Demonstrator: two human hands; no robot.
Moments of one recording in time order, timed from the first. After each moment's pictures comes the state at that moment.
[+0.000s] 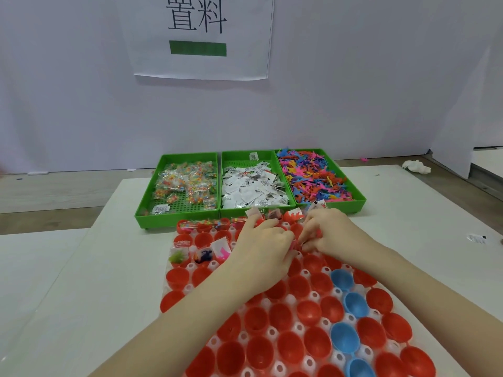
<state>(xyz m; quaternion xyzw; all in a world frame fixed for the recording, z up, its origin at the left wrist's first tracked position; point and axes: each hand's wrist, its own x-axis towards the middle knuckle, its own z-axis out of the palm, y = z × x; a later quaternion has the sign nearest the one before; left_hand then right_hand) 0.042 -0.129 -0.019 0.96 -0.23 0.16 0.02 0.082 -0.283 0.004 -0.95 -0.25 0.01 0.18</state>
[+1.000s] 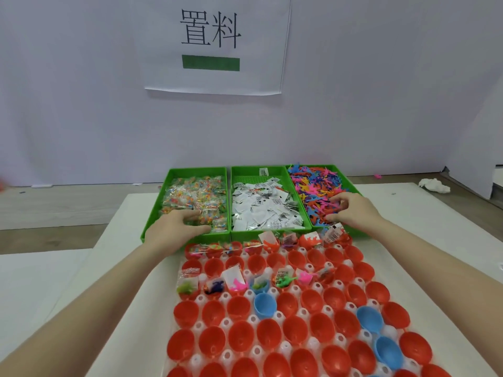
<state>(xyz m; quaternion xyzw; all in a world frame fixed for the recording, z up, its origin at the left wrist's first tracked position) 0.117 0.027 -0.023 0.95 0.13 0.03 0.27 0.201 -0.309 -0.011 -0.97 -0.01 -0.02 0.26</state>
